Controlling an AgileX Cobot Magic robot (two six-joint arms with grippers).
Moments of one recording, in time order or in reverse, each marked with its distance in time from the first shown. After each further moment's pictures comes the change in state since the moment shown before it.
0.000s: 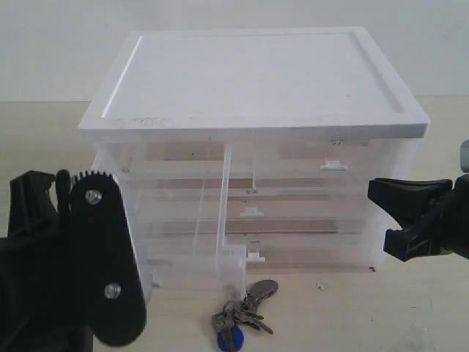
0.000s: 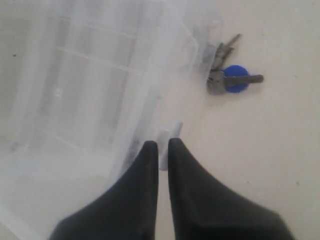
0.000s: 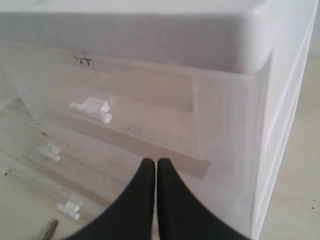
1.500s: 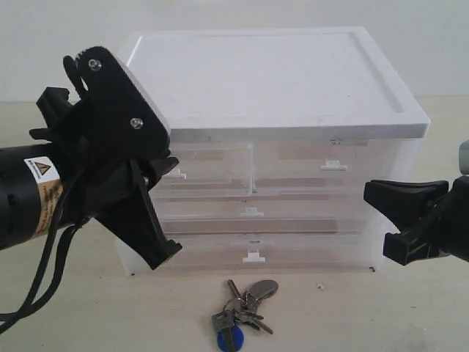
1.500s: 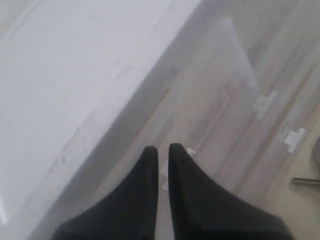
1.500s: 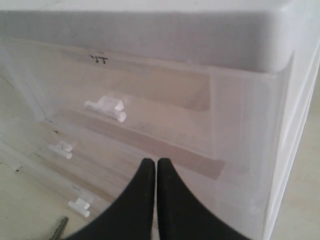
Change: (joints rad) left arm 0.375 0.156 -0.025 0.651 -0.336 -0.625; right arm 0.000 0.000 0.000 -0.033 -0.015 0.021
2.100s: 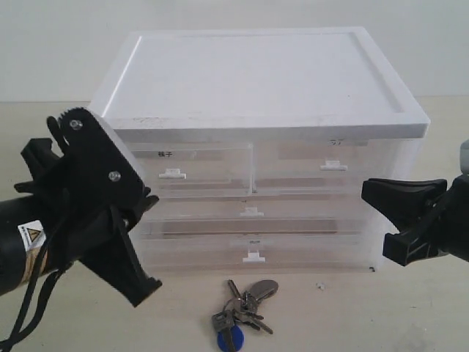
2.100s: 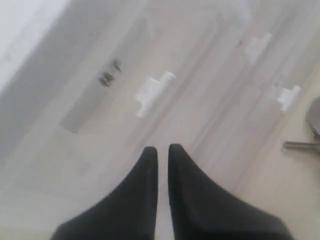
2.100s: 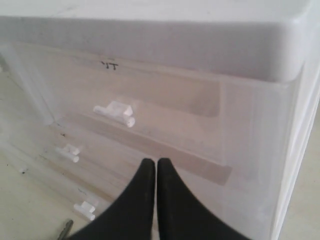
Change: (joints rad) left arm -0.002 0.000 0.155 0.207 0.010 -0.300; right arm 0.000 0.000 0.000 -0.011 -0.022 0.000
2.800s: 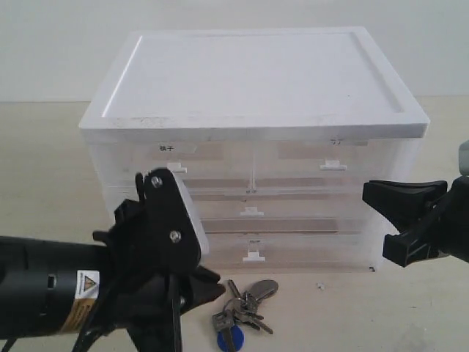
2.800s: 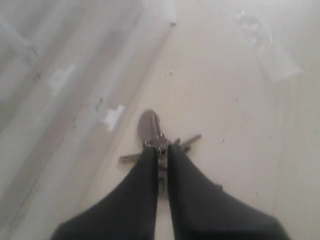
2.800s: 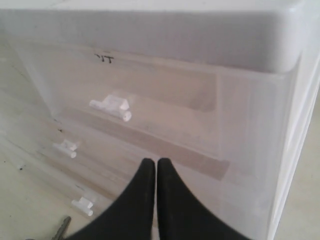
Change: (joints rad) left arm 0.024 0.114 -0.040 0.089 -0.476 -0.097; right arm 0.000 0.000 0.000 0.000 0.015 0.000
